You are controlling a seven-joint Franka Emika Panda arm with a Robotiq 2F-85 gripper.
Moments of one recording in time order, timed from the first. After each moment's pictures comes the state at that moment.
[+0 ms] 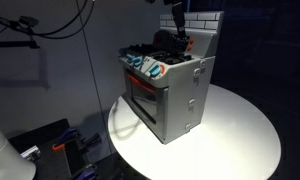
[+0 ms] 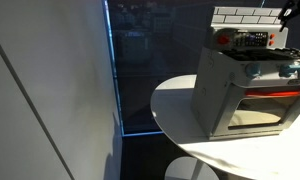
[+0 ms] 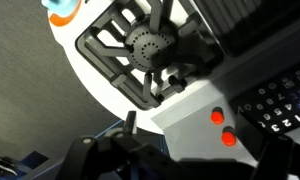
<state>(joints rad) -0.07 0.03 -0.03 -1.86 -0.22 2.11 0.82</state>
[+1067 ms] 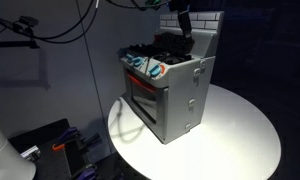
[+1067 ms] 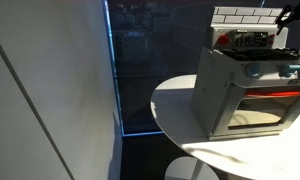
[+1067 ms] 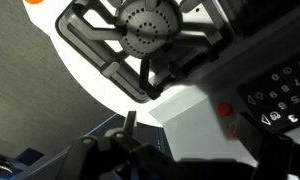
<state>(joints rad) -0.07 0.06 -0.06 -1.89 -0.21 2.23 0.82</state>
